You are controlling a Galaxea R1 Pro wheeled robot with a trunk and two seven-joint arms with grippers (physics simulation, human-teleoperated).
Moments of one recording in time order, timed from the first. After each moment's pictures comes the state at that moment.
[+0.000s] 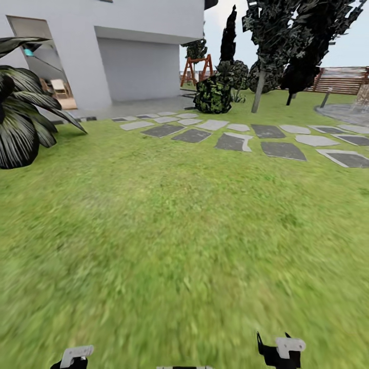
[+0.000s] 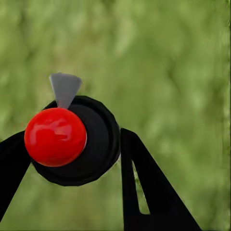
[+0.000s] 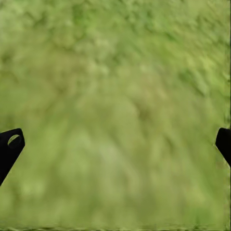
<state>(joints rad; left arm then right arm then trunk) -0.41 0.17 0.70 -0.10 -0.57 -0.35 -0.11 -0.41 -0.09 -0.33 -0.03 0.36 -0.78 -0.12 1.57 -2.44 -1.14</state>
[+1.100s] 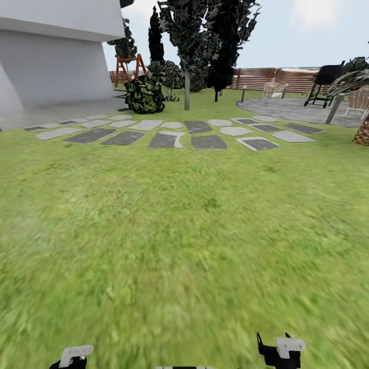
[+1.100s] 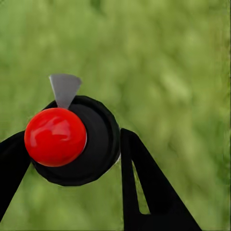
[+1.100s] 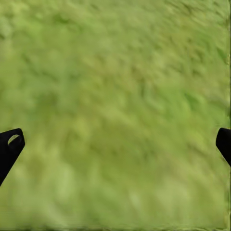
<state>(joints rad) -0.41 0.18 0.70 -0.11 -0.57 -0.35 -0.11 -0.41 -0.09 -0.33 -0.03 0.36 -0.78 -0.12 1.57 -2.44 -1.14</state>
